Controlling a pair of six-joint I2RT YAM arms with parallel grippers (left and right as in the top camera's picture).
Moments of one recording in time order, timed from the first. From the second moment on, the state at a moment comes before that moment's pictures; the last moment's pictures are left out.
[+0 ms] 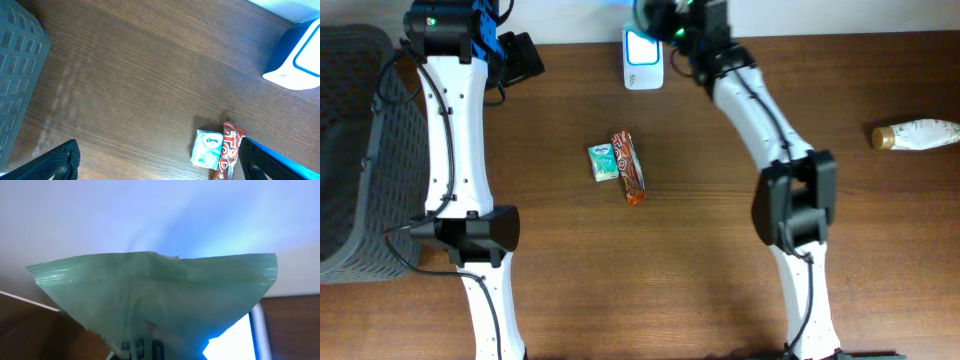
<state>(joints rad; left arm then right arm) -0.06 2.35 2.88 -1.69 -0.11 -0.46 0.30 2.46 2.24 -0.14 -0.23 0.63</state>
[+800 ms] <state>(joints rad) -0.06 2.35 2.88 -1.69 -0.11 -0.46 0.26 2.50 2.24 -0.43 0.12 0.43</state>
